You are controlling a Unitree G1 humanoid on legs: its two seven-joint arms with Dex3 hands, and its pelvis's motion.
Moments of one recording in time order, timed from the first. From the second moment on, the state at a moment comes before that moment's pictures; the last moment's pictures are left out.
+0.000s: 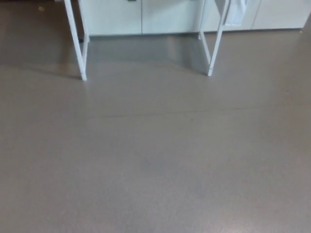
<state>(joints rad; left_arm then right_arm) 0.49 0.52 0.57 0.65 -0.26 0.12 -0.21 0.32 -0.75 -0.18 1.21 -0.07 -0.37 0.31</state>
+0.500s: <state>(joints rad) 0.48 0.52 0.56 0.67 -0.26 0.13 -0.21 0.33 -0.76 -0.18 1.21 -0.07 -0.37 0.32</state>
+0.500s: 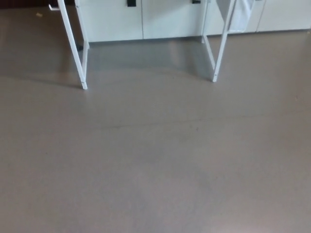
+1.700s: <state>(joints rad) 0.49 0.53 0.53 0.65 -0.25 0.13 -0.20 0.34 -0.76 -0.19 1.22 -0.07 -0.38 0.31</state>
